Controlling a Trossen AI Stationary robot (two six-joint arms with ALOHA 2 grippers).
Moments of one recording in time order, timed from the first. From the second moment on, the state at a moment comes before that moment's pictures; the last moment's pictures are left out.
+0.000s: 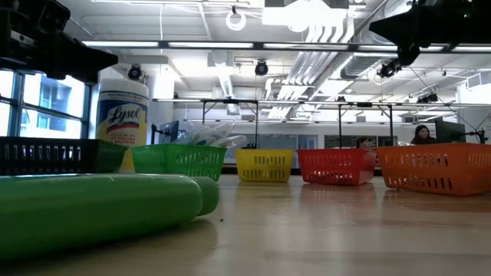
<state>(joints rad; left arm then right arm) -0.22 0.01 0.04 0.02 -0.28 0.12 -0.51 0.25 0.29 0.12 -0.26 0.13</state>
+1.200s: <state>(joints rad) -0.22 0.01 0.04 0.00 -0.28 0.10 -0.08 0.08 0.10 0.16 -0.23 0.15</state>
